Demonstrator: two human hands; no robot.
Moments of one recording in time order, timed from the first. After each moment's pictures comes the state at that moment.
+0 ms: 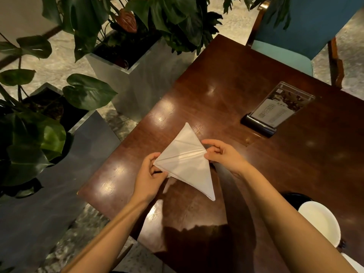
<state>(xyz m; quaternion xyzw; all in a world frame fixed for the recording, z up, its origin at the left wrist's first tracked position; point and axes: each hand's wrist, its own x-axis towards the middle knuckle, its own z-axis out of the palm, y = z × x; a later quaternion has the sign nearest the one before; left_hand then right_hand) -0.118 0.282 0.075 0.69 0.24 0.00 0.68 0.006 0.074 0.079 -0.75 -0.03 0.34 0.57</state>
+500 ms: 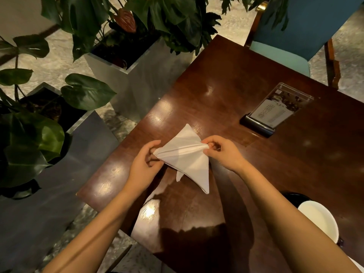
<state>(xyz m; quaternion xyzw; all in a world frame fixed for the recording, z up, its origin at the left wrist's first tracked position) -0.098 0.308 0.082 0.73 0.15 0.01 0.67 0.009 0.083 0.090 -0.85 -0.10 0.23 0.47</state>
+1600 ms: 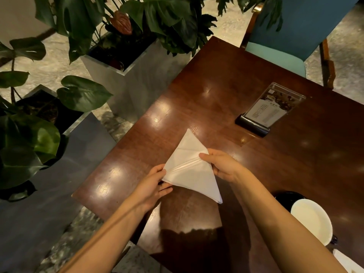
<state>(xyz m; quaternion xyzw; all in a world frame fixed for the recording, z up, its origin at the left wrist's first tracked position) -0.112 0.274 0.074 0.44 0.36 -0.23 0.79 -0.007 0.079 0.084 -0.64 0.14 0.42 0.63</state>
